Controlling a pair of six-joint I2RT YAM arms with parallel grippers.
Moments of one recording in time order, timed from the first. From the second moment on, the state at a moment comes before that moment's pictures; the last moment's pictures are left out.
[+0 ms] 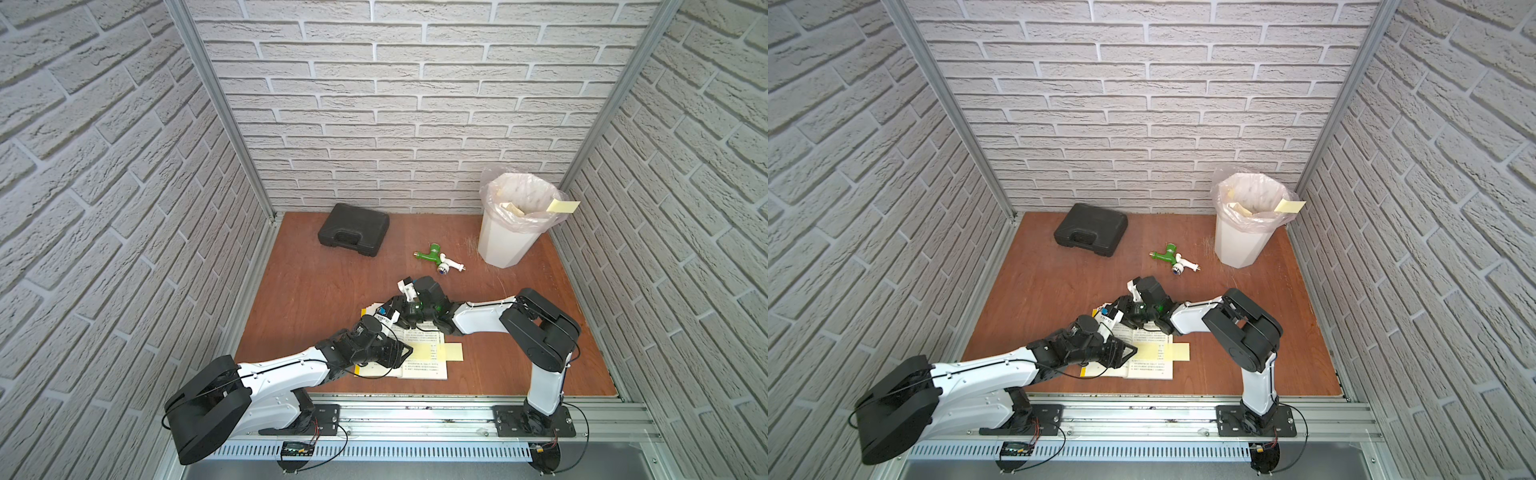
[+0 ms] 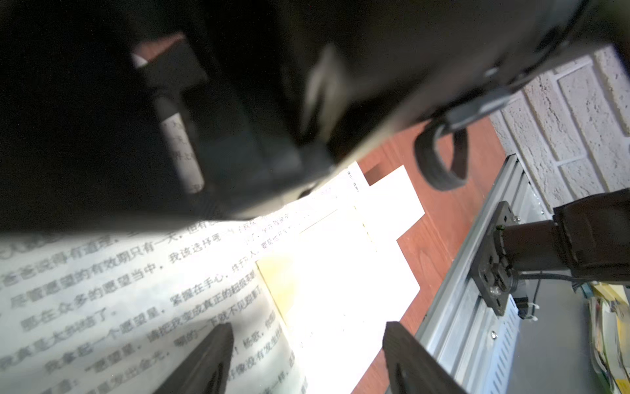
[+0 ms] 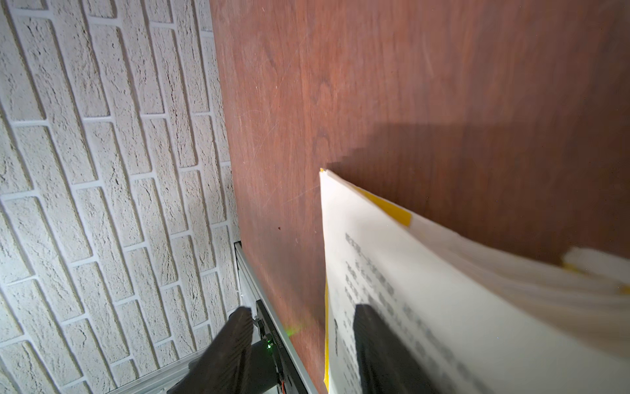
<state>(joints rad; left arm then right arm) -0.81 1.15 0.34 0.11 0.23 -0.58 0.72 1.86 0.90 0.37 -0.47 1.23</state>
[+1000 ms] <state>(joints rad) -0.81 1.17 0.31 0.05 0.21 -0.58 0.62 1.25 0.62 -0.19 -0.37 0.95</state>
